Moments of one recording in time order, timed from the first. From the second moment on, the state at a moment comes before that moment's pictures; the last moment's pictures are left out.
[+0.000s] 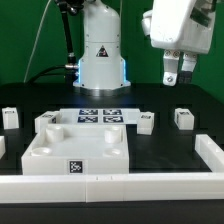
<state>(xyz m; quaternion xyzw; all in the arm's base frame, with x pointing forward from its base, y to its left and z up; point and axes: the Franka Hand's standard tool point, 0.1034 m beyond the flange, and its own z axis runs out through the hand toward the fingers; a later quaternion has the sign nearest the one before) 0.579 0.085 0.140 0.87 0.49 0.01 0.08</state>
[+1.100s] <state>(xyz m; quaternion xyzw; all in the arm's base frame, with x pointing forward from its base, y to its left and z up) 0.547 0.018 0.106 0.75 0.66 -0.03 0.04</state>
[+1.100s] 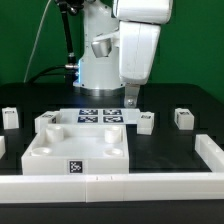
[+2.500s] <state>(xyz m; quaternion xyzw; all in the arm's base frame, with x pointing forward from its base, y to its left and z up) 0.466 -0.040 0.022 0.71 0.71 -0.02 0.00</state>
